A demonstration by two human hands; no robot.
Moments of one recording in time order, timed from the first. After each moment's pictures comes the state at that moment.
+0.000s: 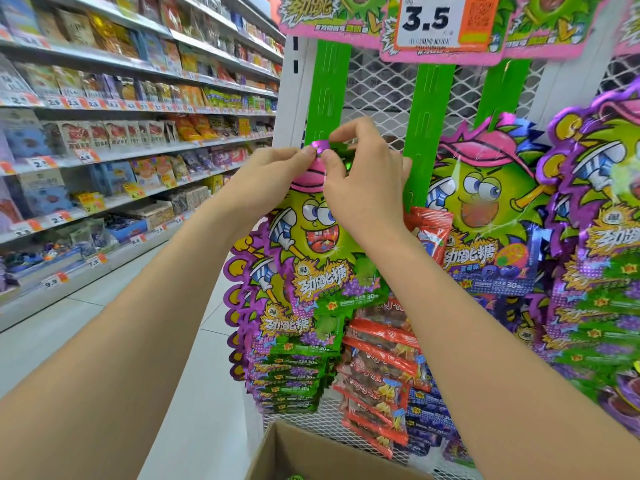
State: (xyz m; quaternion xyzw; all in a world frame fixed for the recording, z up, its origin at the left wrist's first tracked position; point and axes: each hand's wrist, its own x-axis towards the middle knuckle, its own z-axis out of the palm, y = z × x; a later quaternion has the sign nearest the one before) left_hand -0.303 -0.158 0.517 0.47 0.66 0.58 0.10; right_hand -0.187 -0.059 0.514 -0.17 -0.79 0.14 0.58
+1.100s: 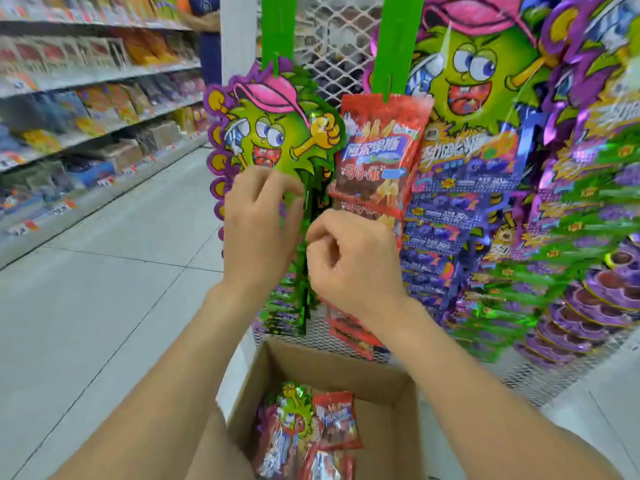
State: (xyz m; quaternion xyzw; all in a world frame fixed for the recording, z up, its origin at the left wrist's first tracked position) left_hand -0.241 -0.155 0.342 0.47 0.67 0.46 -0.34; right_hand -0.105 -0.079 0.345 -0.07 -0.85 0.12 0.51
